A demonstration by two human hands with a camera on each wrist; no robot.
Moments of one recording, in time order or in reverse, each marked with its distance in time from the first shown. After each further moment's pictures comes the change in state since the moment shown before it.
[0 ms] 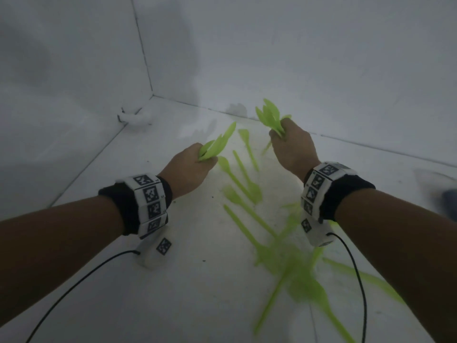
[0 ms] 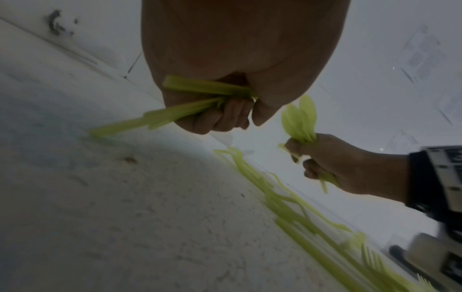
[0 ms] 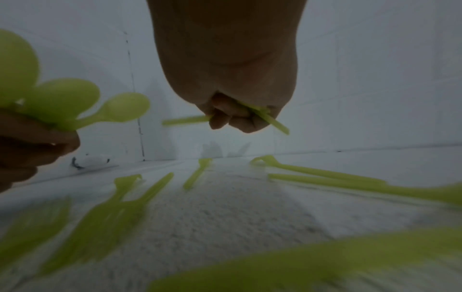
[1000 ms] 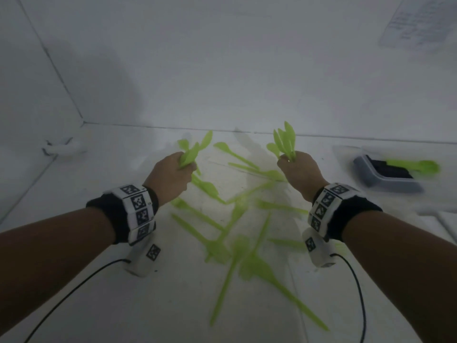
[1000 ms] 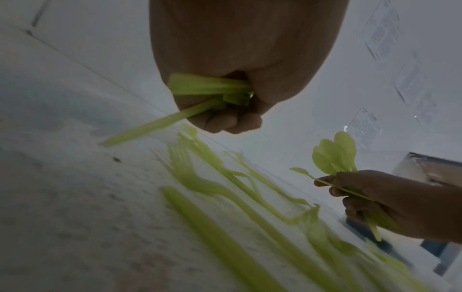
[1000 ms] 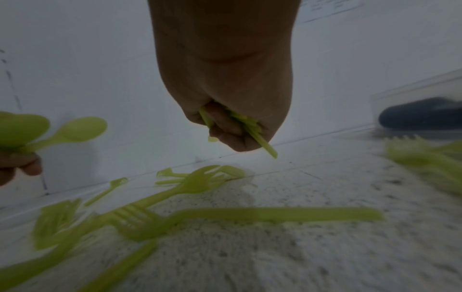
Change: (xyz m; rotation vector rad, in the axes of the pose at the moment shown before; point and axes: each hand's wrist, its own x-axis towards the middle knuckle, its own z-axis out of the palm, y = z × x) left_hand 0.016 0.050 0.061 -0.066 -0.060 0.120; right_hand -0.085 0.112 -0.088 0.147 0.141 0.386
